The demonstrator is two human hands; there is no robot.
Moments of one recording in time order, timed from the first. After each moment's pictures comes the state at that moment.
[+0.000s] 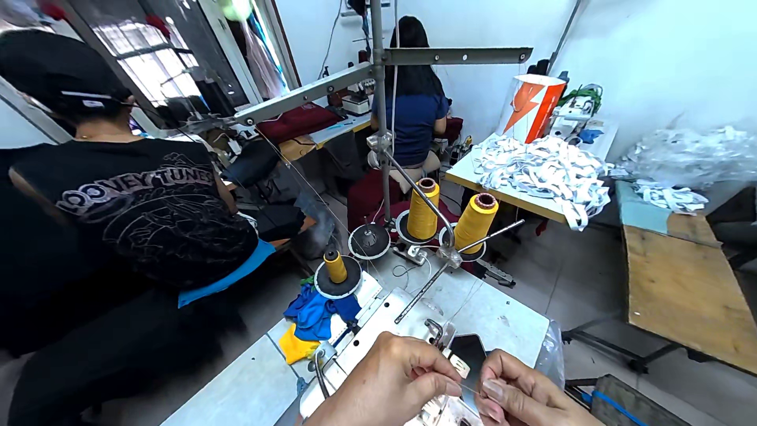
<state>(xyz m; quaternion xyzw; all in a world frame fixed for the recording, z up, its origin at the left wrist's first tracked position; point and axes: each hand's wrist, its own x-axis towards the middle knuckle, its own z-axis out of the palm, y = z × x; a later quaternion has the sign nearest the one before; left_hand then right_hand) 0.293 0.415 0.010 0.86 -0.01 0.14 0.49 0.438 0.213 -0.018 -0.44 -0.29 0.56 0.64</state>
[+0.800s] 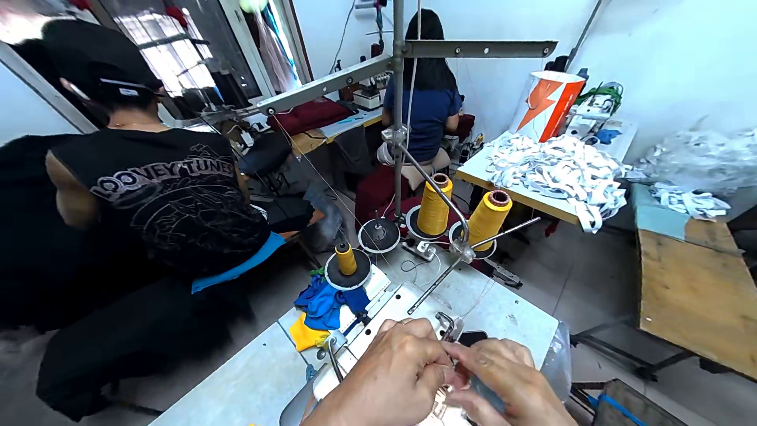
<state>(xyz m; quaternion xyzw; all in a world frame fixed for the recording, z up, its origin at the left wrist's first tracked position) 0.282 0.414 0.023 0.92 0.03 0.10 0.38 0.411 0.241 -0.009 -0.69 -0.60 0.04 0.41</state>
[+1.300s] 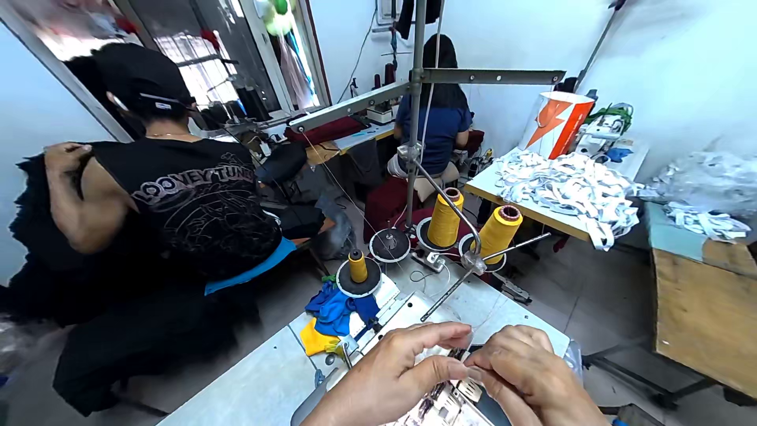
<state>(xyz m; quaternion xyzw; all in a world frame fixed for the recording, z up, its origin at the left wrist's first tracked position) 0.272 0.426 0.034 0.82 0.00 0.12 0.56 0.425 0.255 0.018 -0.66 -0.64 -0.02 0.40</state>
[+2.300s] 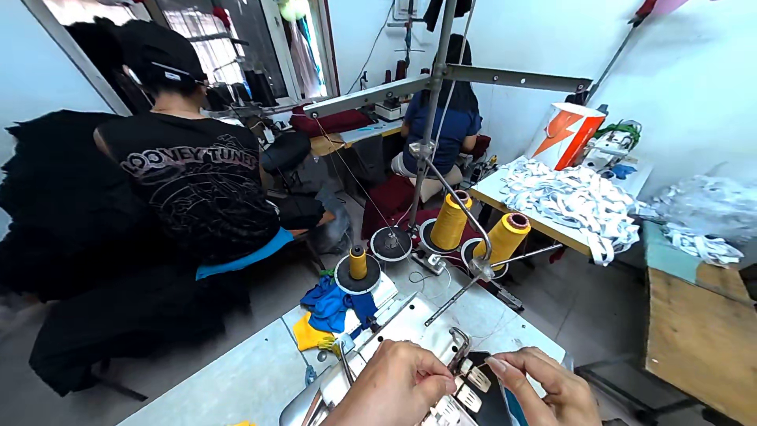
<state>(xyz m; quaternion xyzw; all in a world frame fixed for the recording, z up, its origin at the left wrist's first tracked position) 0.266 0.415 0.020 0.86 0.16 0.06 0.48 0.433 0.241 -0.025 -0.73 -0.47 0.03 0.49</state>
